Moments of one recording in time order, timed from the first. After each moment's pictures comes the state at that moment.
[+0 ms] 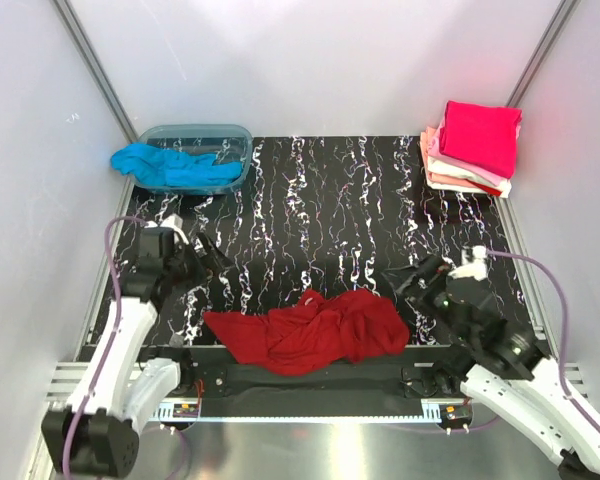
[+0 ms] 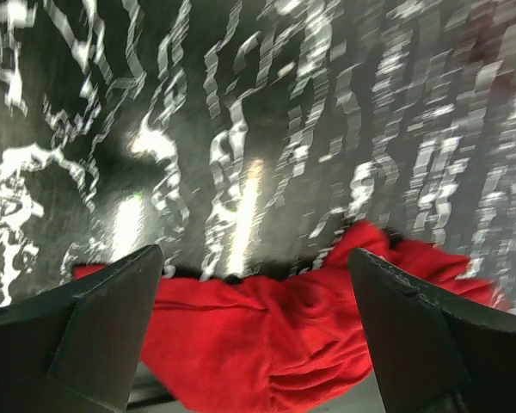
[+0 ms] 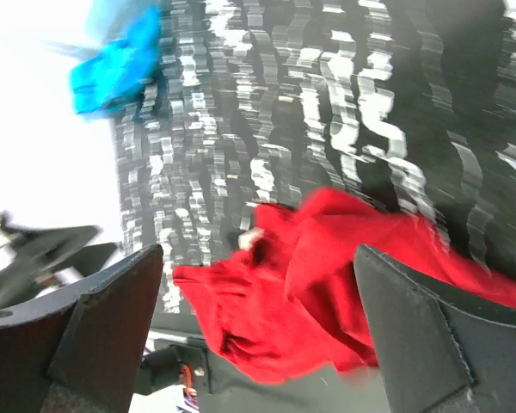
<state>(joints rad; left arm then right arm) -0.07 0.85 0.68 -0.67 0.25 -0.60 0.73 0.37 0.61 -0.69 0.32 1.14</state>
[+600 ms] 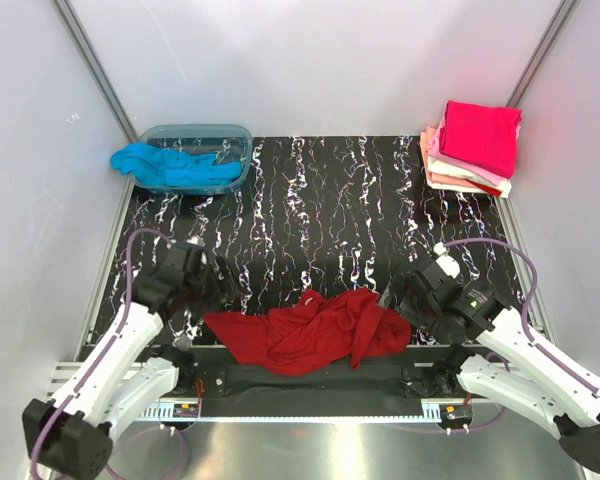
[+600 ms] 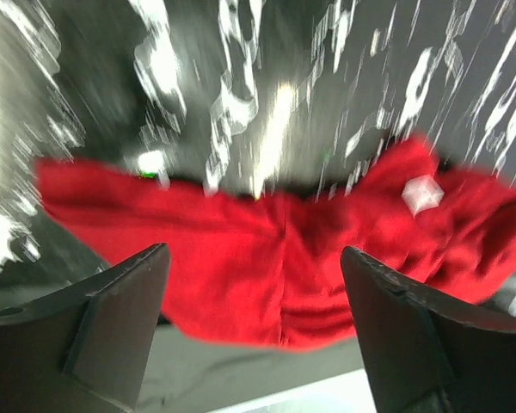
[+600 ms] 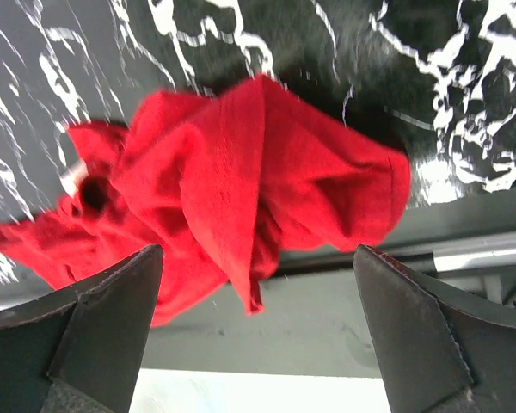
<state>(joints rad) -0.32 0.81 0.65 -0.83 0.14 -0.75 0.74 0.77 0.75 -1.03 0.22 1.17</state>
